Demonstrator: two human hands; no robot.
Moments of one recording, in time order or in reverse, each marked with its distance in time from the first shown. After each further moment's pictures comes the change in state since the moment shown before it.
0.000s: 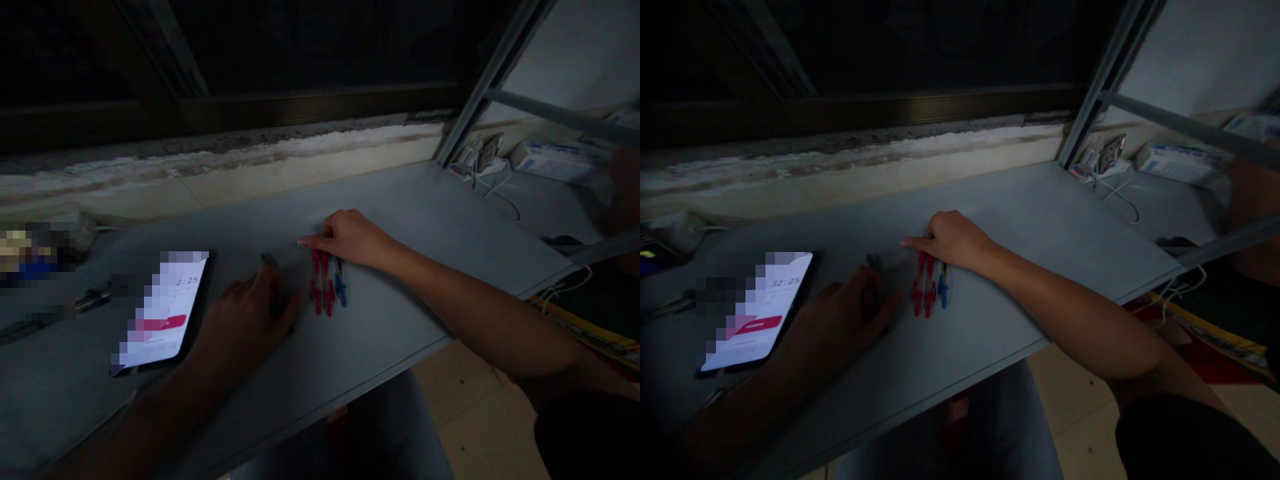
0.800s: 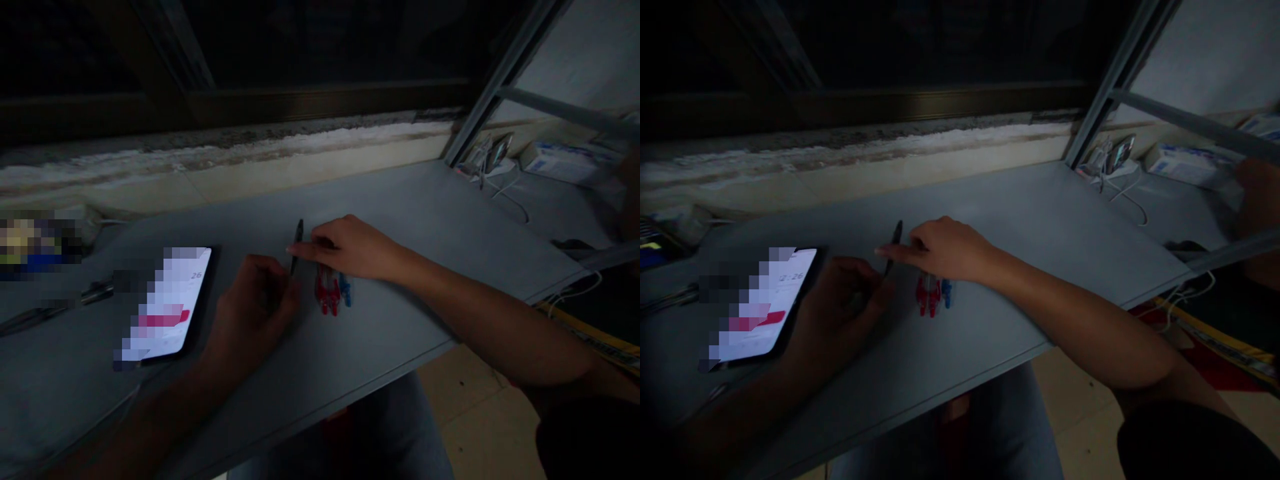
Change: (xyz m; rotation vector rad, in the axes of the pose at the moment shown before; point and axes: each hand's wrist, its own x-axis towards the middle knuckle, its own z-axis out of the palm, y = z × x) left_hand -0.002 -0.001 0.010 -0.567 0.213 -0.075; right_hand -0.017 -0.023 -0.005 0.089 -0.099 -0.174
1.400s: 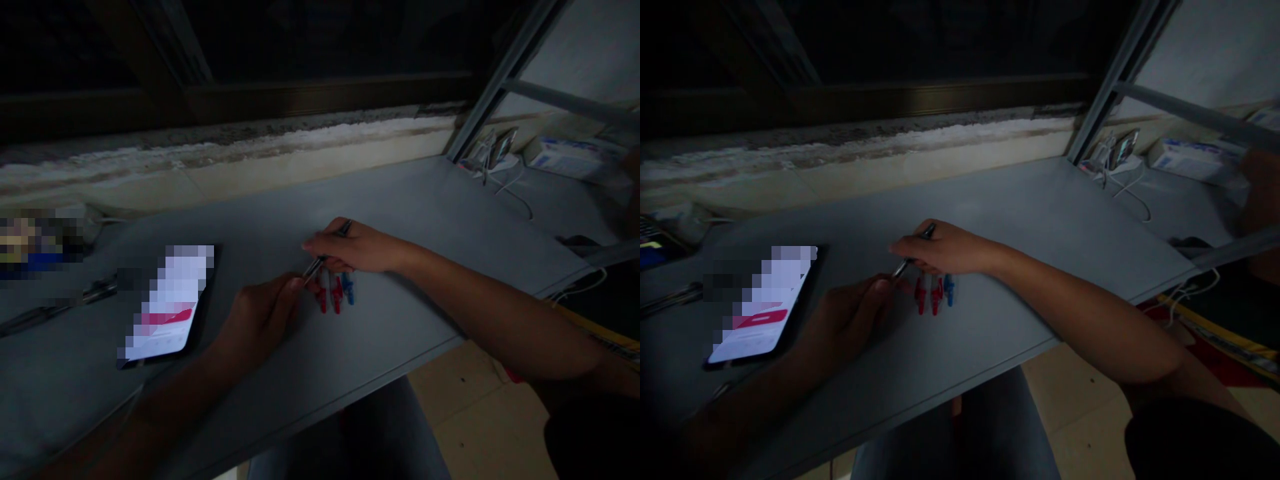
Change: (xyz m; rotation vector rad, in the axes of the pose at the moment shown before) left_hand 0.006 0.009 -0.008 -0.023 -0.325 0.018; right_hand -0.001 0.001 0.001 0.808 -0.271 -0.034
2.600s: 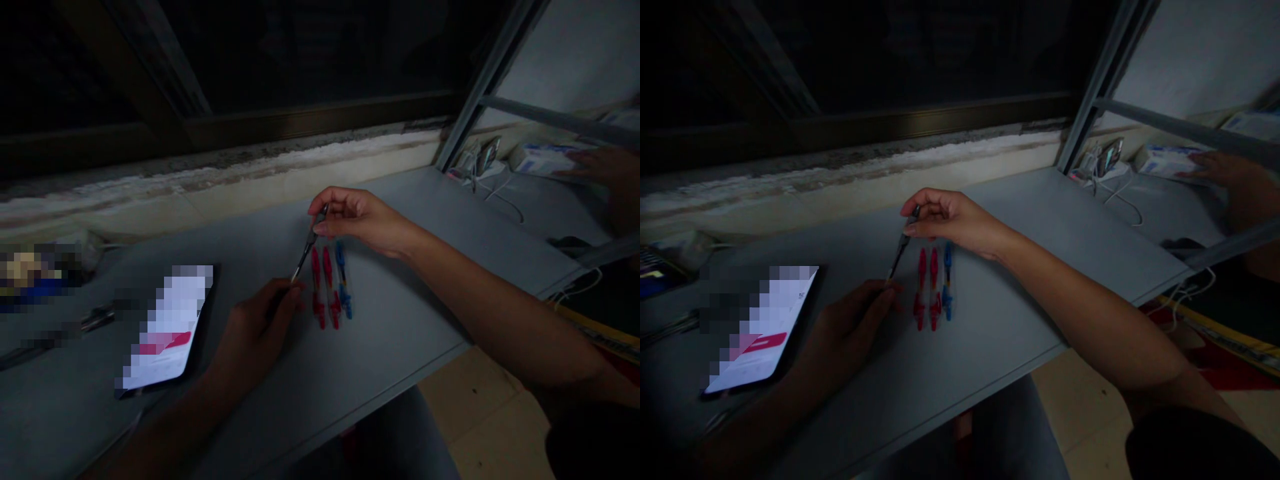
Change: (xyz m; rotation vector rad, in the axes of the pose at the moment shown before) left_hand 0.004 -0.009 0.003 0.017 0.100 -0.107; right_hand 0.009 0.005 -0.044 0.138 0.282 -0.263
